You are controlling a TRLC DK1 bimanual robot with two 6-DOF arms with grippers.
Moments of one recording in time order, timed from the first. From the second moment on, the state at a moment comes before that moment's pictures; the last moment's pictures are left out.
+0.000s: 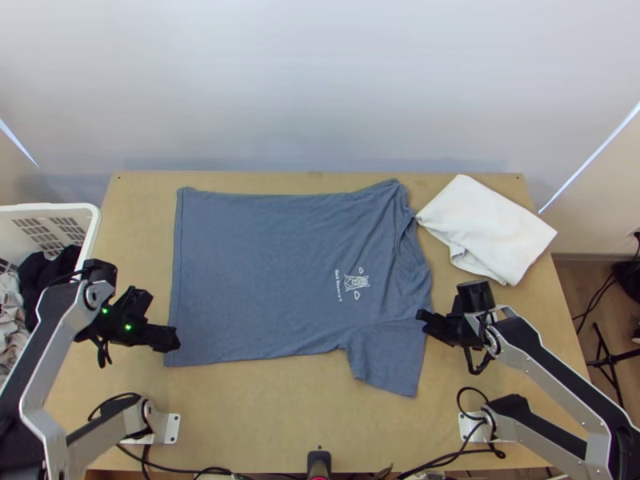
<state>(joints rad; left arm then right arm) 0.26 1.17 0.79 -1.20 0.26 0.42 0.29 1.10 0.46 -0.49 -0.23 0.71</state>
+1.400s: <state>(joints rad) 0.22 1.35 0.65 -1.05 0.30 0.46 0.27 1.07 0.44 -0.47 -0.23 0.71</state>
